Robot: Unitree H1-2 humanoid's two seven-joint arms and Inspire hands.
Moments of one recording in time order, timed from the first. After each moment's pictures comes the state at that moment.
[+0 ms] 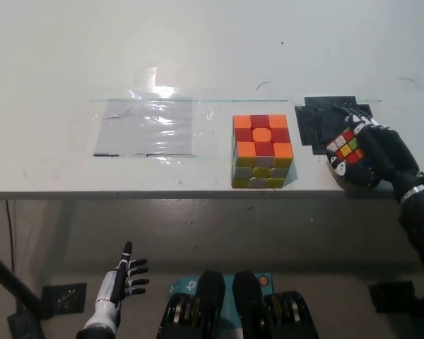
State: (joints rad) left_arm -0.37 0.07 0.06 1.02 0.03 -0.26 0.12; right_arm -0.60 -0.42 0.32 0.47 -0.61 -0.07 -0.01
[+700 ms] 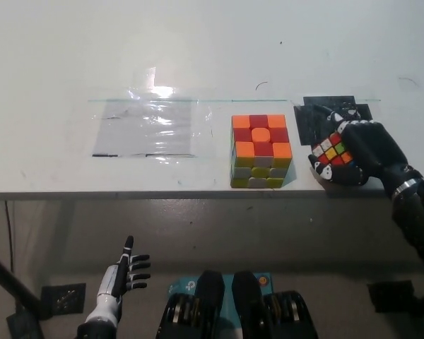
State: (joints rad) left_arm -0.39 0.07 0.06 1.04 0.03 -0.27 0.12; right_arm -0.64 -0.42 0.38 0.51 -0.66 -0.18 -0.05
